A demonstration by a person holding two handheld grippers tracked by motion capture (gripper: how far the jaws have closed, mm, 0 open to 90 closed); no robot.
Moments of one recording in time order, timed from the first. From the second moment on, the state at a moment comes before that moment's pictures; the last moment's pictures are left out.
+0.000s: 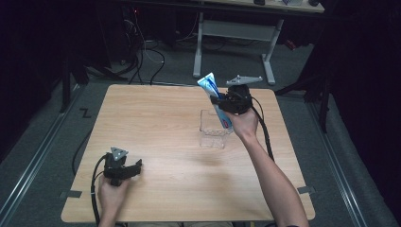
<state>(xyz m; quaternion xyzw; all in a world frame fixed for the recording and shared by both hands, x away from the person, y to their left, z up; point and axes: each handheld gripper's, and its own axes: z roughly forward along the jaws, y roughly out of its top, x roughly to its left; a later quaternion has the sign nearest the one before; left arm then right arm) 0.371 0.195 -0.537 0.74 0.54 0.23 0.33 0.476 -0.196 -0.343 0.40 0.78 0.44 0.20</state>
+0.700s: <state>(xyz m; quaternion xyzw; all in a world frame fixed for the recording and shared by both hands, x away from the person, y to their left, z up) 0.371 0.195 -0.537 0.74 0.54 0.23 0.33 0.495 -0.177 -0.356 0.39 0.78 0.43 0.21</state>
